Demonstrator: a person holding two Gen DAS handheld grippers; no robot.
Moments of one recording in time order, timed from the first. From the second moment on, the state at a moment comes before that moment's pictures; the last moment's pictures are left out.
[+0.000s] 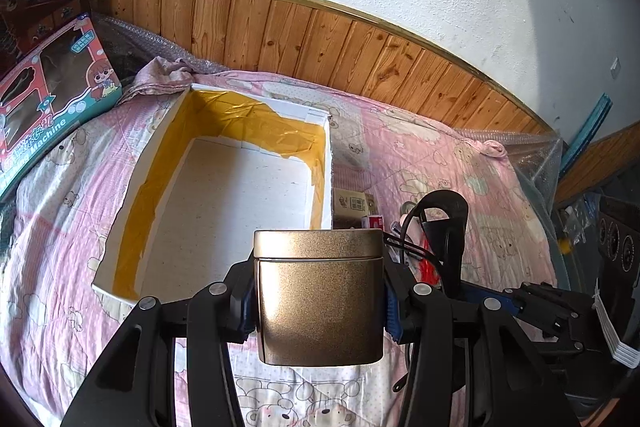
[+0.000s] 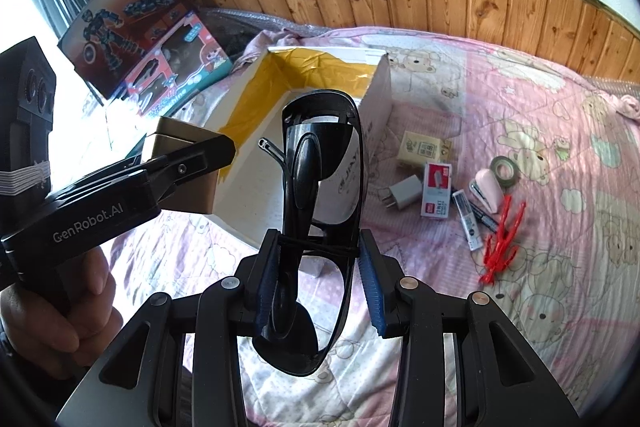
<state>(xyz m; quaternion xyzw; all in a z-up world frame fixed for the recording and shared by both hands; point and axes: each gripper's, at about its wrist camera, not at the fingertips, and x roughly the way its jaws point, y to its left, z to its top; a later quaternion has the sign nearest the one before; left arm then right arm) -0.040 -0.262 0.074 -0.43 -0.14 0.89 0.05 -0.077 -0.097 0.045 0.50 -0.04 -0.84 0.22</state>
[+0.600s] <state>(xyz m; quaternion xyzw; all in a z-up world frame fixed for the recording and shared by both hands) -0.072 -0.314 0.069 -0.44 -0.16 0.89 0.00 -0.135 -0.140 0.046 0.51 -0.03 -0.81 0.27</state>
